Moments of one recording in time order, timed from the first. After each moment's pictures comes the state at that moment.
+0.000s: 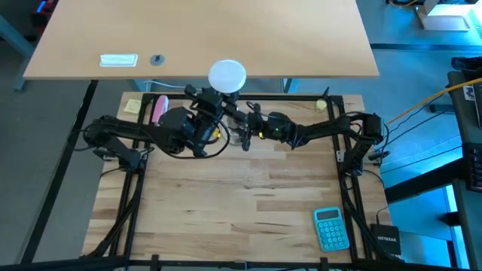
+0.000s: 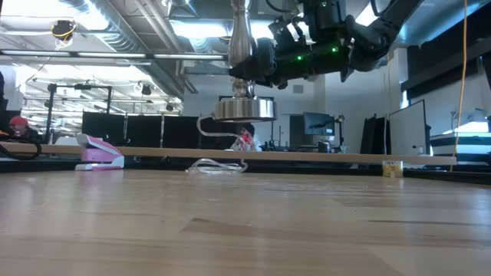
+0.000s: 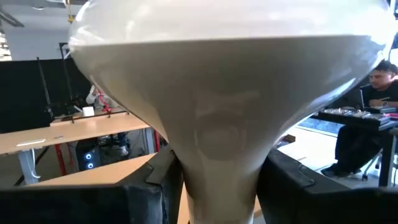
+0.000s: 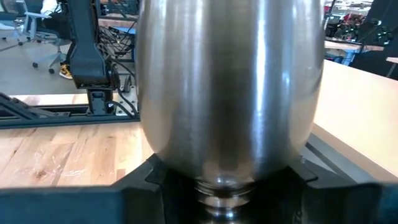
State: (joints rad) left arm -0.15 1.61 1.60 0.52 -1.26 0.53; right arm -0.21 1.74 0.88 0.84 0.03 -0.09
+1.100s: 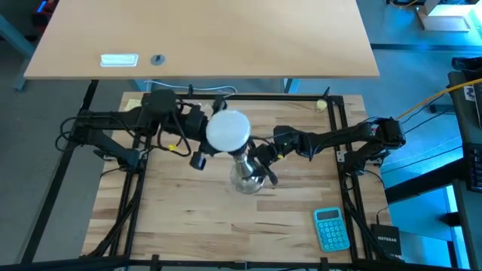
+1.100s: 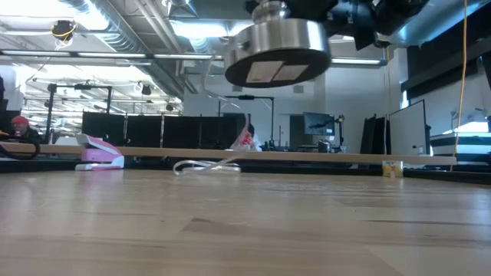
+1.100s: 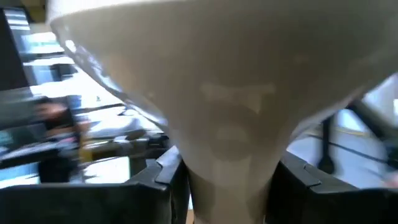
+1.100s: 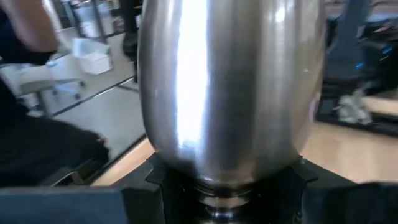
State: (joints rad) left arm -0.04 1.44 1.60 -0.06 0.20 0.14; right arm 0.00 1.54 0.88 0.56 -0.60 -0.03
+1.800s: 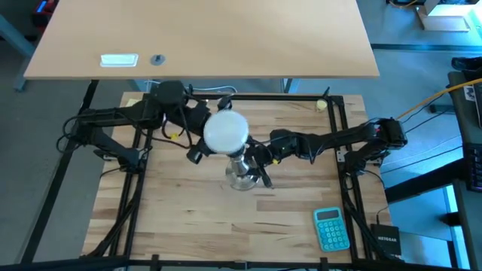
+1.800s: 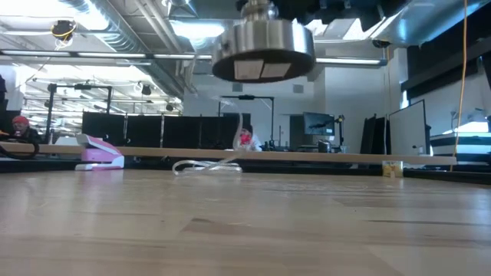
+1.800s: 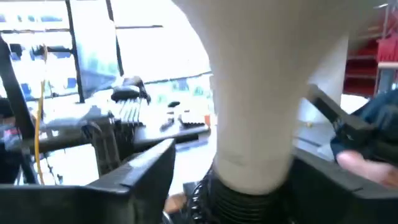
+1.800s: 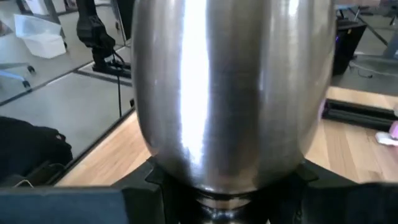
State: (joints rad) left arm 0.03 1.44 1.59 -0.08 0.47 0.08; right arm 0.05 1.53 0.96 0.38 -0.36 -0.08
